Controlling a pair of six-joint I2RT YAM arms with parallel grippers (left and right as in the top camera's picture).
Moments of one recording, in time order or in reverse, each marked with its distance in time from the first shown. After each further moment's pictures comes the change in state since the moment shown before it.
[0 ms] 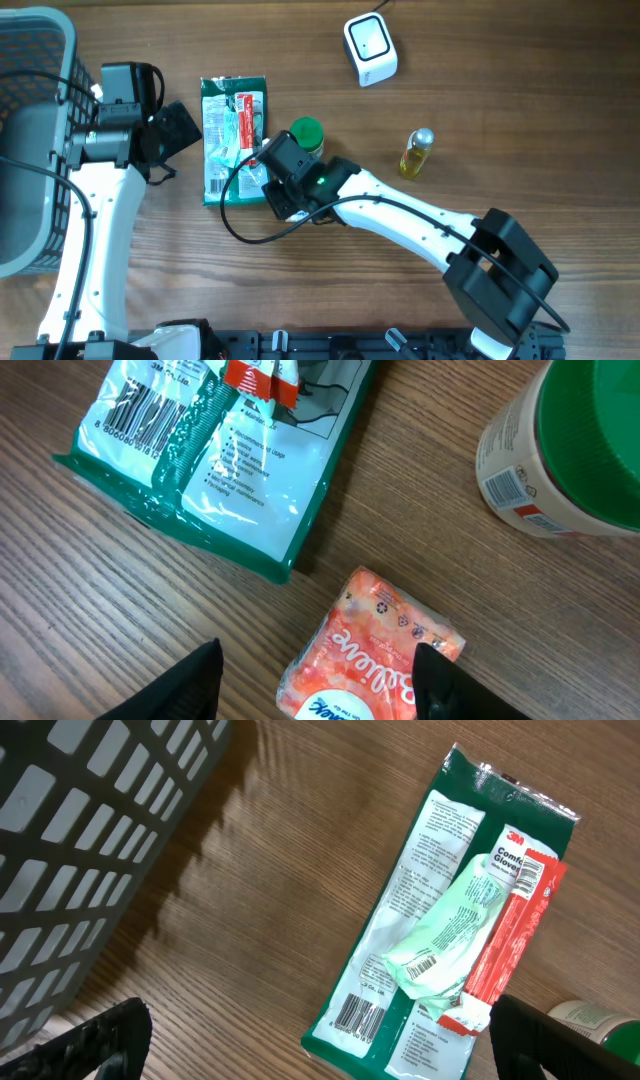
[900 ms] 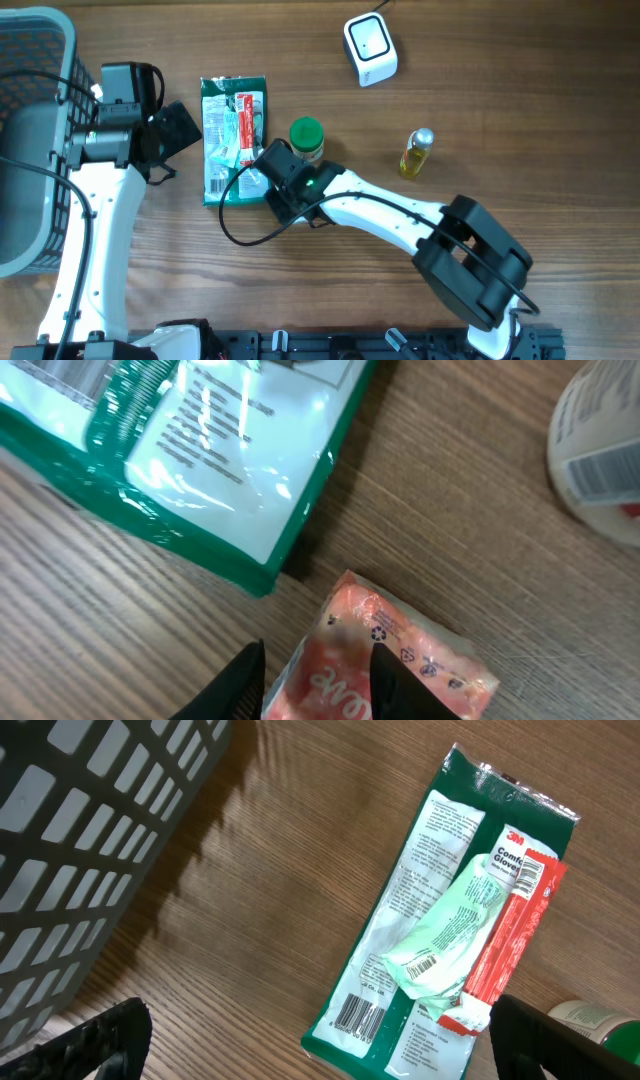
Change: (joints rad) left arm 0.000 0.000 0.000 0.000 0.000 0.000; right arm 0.006 0.090 -0.002 0.043 -0.012 -0.042
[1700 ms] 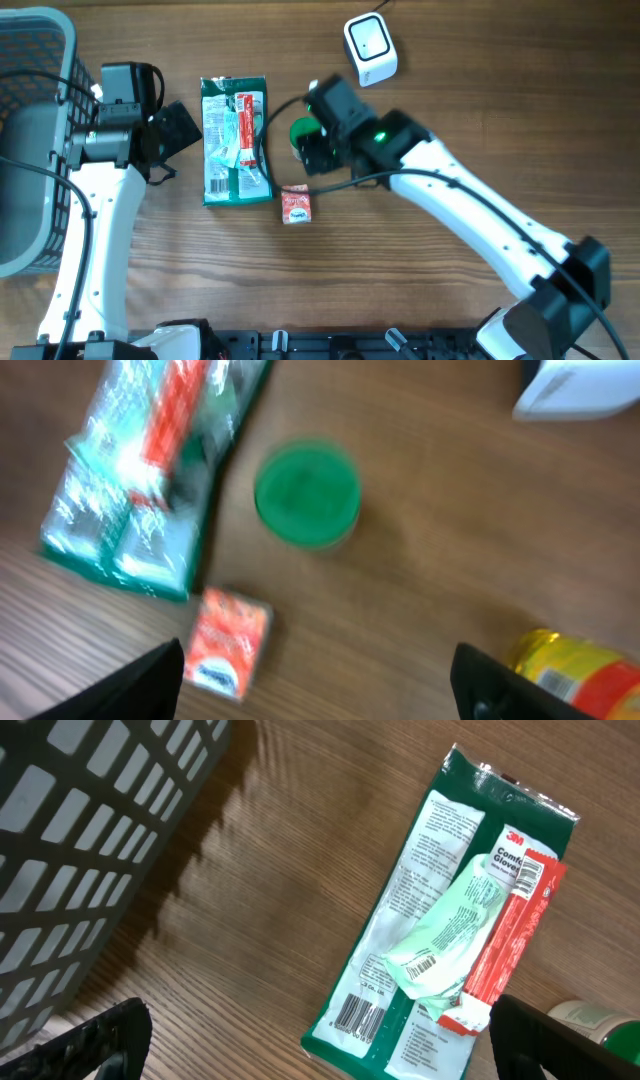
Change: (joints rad) left arm 0.000 0.000 0.000 0.000 0.000 0.000; right arm -0.191 -0.266 0.249 -0.412 0.106 0.007
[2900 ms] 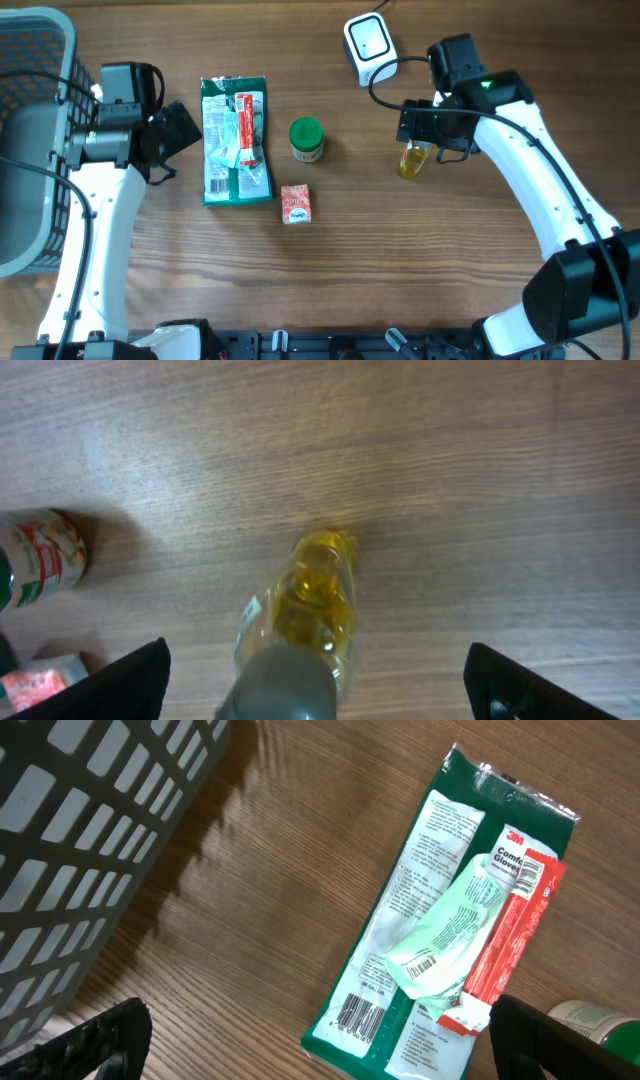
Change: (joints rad) left arm 0.000 0.000 0.000 0.000 0.000 0.000; right arm -0.451 -0.013 -0.138 -0.121 -0.073 0.131
